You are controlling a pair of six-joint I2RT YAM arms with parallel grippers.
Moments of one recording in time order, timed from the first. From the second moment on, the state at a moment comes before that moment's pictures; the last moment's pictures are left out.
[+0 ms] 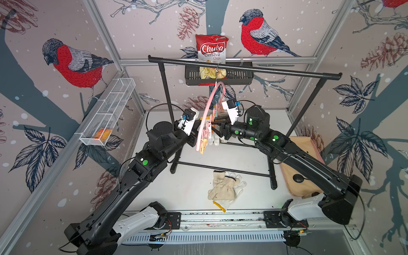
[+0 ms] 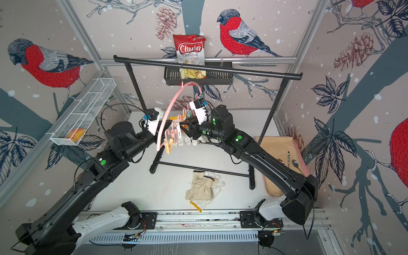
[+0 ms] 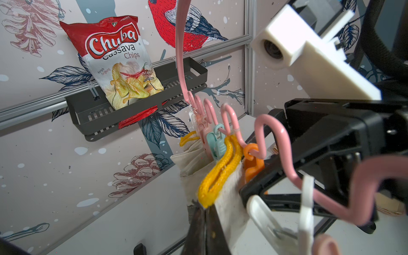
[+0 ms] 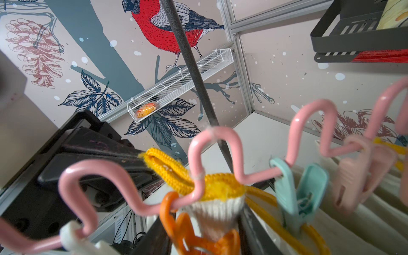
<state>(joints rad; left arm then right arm) -0.64 0.99 1.22 -0.34 0.03 0.16 0.84 1.40 1.42 -0.17 -0.34 0.29</state>
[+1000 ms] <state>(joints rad) -0.61 0.87 0.97 -0.41 0.29 0.21 0.83 1.40 1.48 -0.25 -0.37 0.24</state>
